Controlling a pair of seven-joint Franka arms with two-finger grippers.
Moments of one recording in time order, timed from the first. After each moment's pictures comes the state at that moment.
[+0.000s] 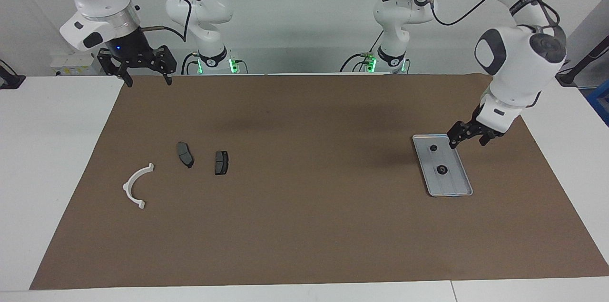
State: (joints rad) left arm 0.01 0.22 -0.03 -1.75 -0.01 2.00 -0.04; right arm -0.03 -0.02 0.05 -1.55 -0.02 1.50 -0.04
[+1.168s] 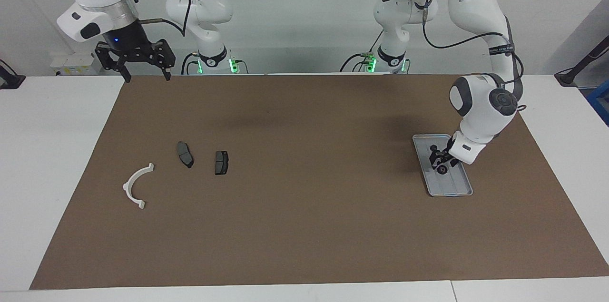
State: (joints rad) left arm 0.02 0.32 -0.03 -1.96 -0.01 2.27 -0.05; right arm -0.03 -0.04 0.05 -1.55 -0.02 1.50 -0.04
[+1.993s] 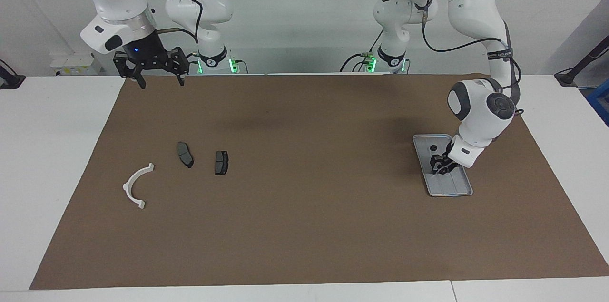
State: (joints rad) left arm 0.02 0.35 -0.03 -1.96 -0.01 2.31 -0.05; right arm 0.02 -0.06 0.05 -1.67 -0.02 1.61 -0.03
